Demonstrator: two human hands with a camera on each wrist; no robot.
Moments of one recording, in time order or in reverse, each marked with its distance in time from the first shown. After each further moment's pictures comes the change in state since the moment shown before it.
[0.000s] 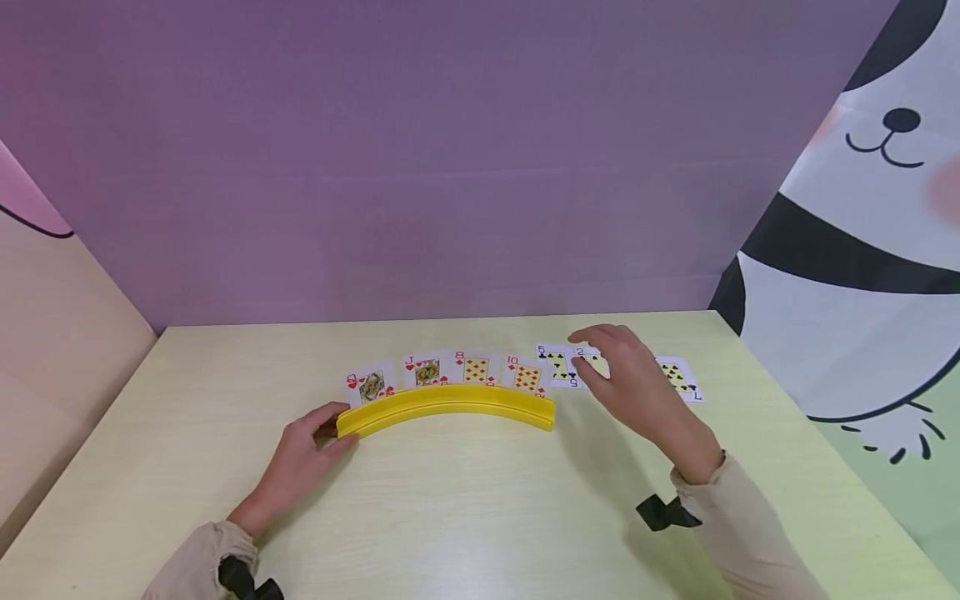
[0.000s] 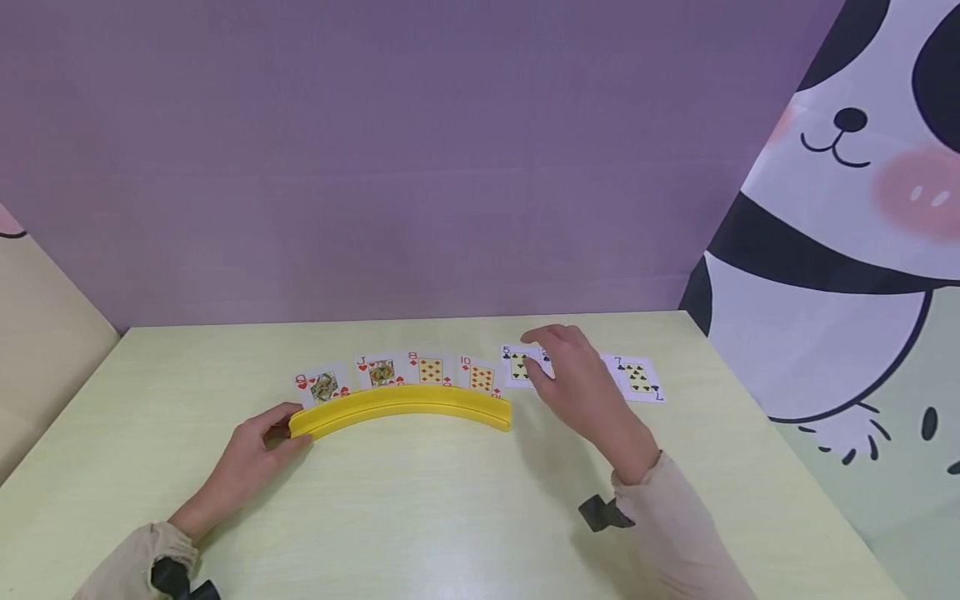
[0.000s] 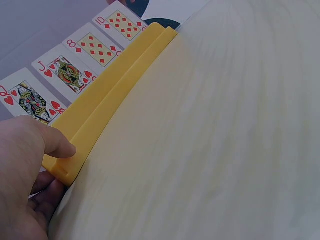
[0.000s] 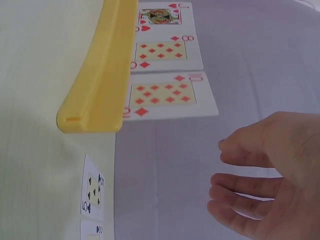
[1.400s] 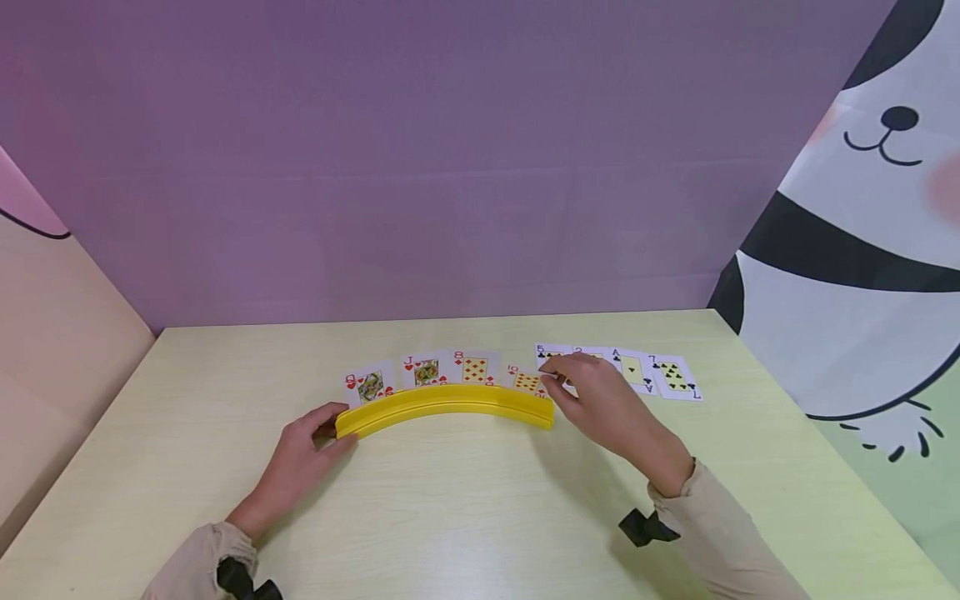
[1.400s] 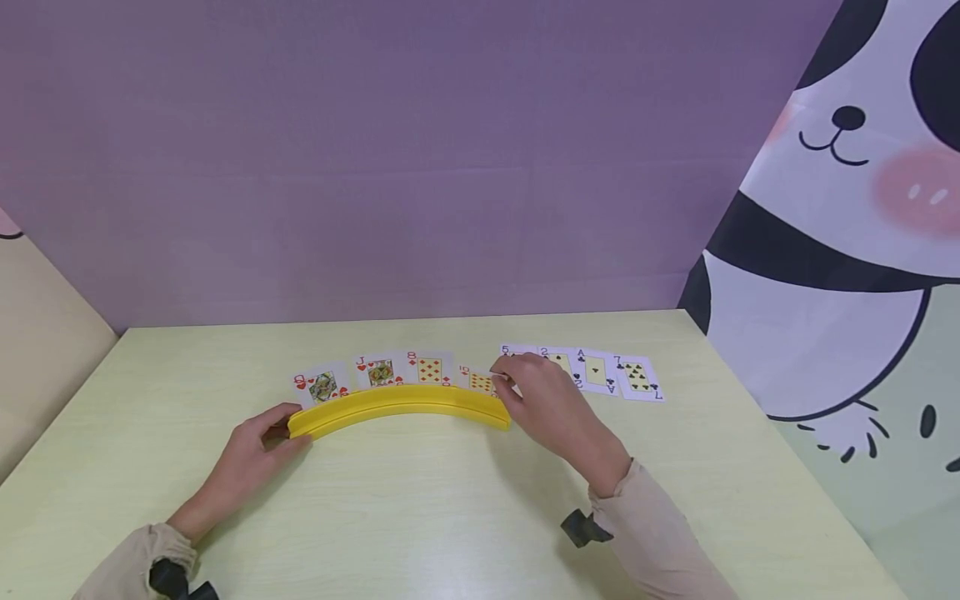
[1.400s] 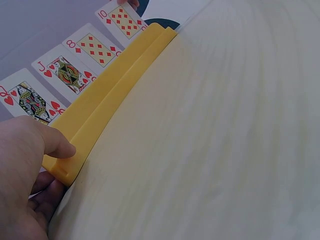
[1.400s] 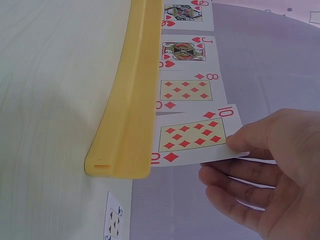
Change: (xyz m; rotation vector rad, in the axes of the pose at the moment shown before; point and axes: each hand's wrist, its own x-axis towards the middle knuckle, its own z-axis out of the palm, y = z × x) left_hand 0.000 0.001 -0.001 -0.034 -0.008 -0.003; right_hand -0.003 -0.026 0.024 -0.025 -0.067 -0.098
